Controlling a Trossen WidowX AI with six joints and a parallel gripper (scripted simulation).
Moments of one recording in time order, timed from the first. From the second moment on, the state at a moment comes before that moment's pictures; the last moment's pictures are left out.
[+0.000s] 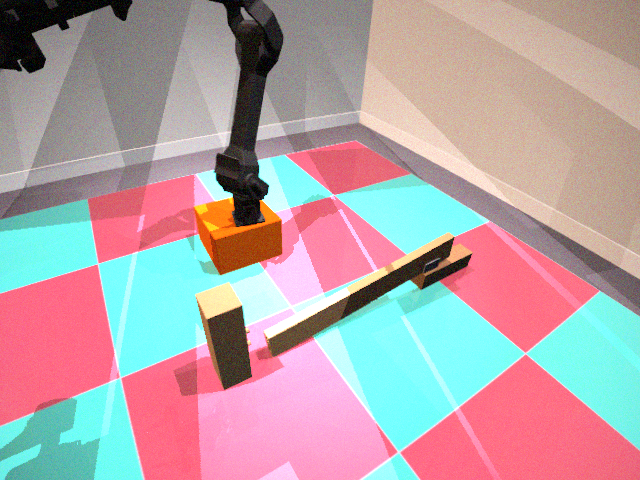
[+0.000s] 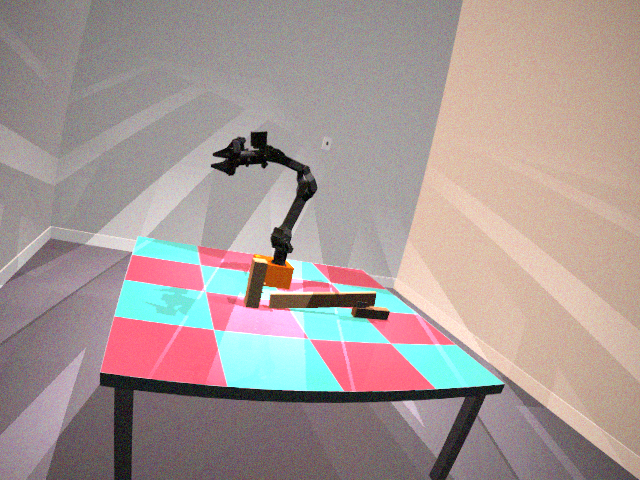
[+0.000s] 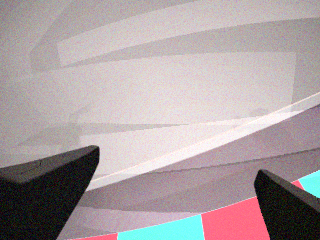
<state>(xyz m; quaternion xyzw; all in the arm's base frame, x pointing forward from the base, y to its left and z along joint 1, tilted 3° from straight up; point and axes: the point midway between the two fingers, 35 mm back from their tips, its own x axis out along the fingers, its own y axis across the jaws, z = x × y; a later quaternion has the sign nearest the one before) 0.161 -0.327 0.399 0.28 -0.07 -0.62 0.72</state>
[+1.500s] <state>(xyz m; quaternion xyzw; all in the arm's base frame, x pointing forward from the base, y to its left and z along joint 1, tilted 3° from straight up) 0.286 0.025 0.018 0.54 -0.46 -0.54 -0.45</state>
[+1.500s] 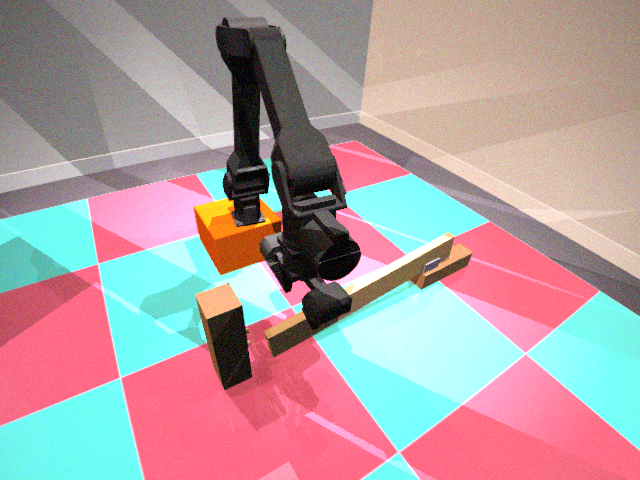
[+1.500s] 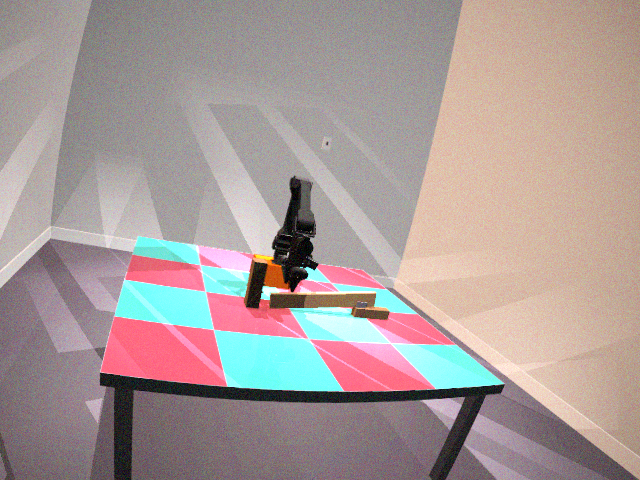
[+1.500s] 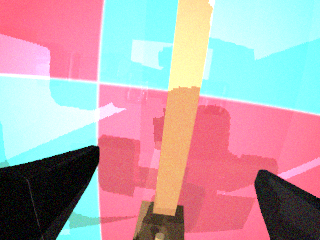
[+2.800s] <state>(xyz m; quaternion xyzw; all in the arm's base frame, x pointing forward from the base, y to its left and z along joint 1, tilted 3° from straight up) 0.285 0.027 -0.041 0.54 -0.46 -0.55 -0.45</state>
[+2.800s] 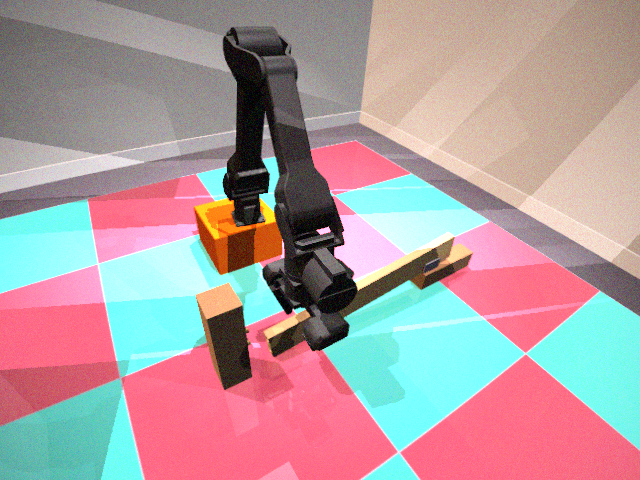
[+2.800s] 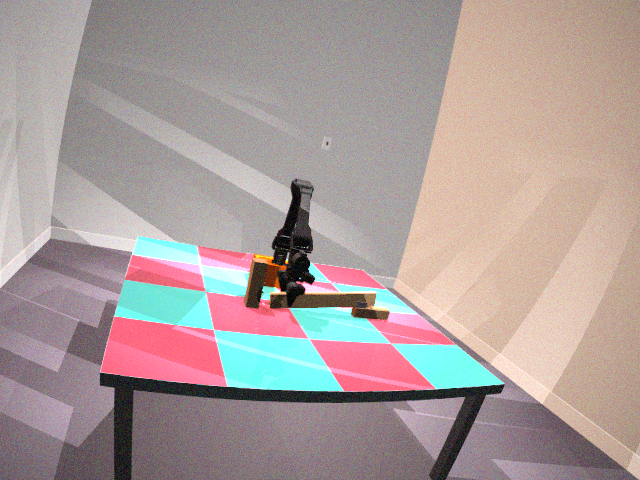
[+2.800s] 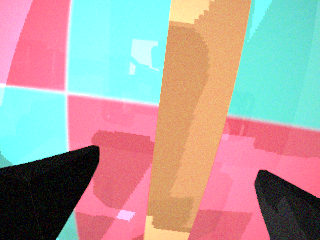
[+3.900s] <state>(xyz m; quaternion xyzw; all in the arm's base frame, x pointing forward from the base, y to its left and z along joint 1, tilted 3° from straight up) 0.282 0.027 -0.053 0.54 -0.46 -0.55 -0.45</state>
